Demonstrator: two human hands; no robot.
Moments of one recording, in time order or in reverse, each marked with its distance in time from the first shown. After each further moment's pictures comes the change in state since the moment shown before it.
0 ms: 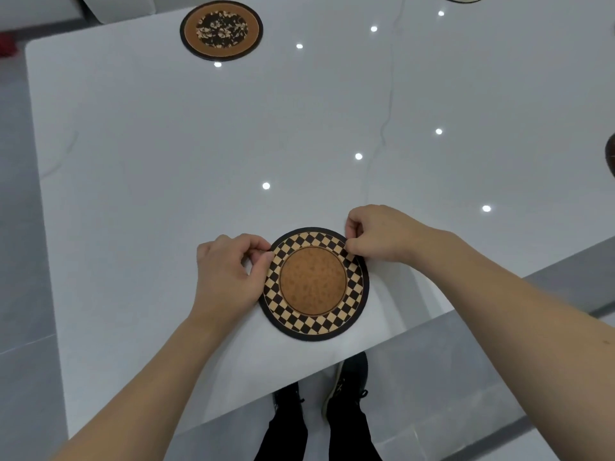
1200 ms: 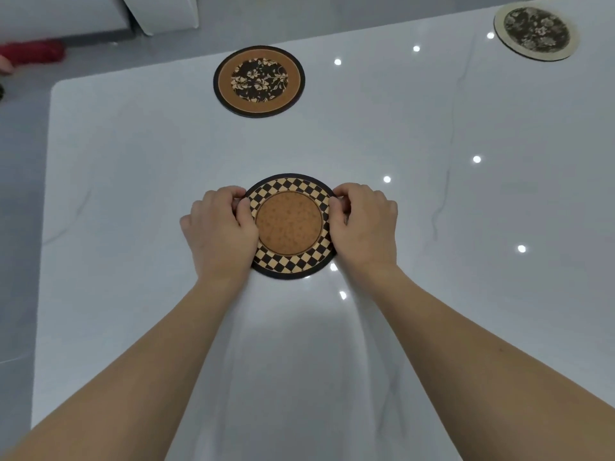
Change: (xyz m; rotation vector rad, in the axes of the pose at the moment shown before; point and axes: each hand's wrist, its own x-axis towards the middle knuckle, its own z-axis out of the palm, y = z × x) left_hand 0.192 -0.025 0.001 0.180 0.379 -0.269; right_hand 0.161 -0.053 -0.028 0.134 0.804 -0.133
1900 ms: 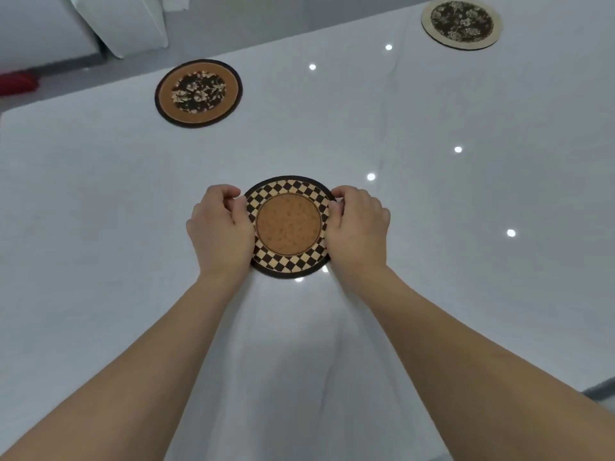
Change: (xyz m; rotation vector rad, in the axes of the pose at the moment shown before) left_hand -0.034 0.076 0.026 -0.238 -0.047 -0.036; right_hand -0.014 0.054 -0.052 -0.003 0.040 0.152
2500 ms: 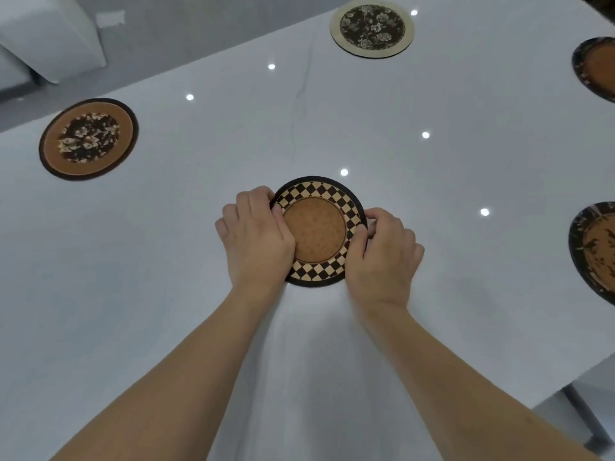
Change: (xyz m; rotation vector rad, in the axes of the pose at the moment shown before) left_hand -0.028 0.105 0.147 0.350 -0.103 0.328; right_hand 0.032 0.118 -0.077 -0.076 0.208 0.253
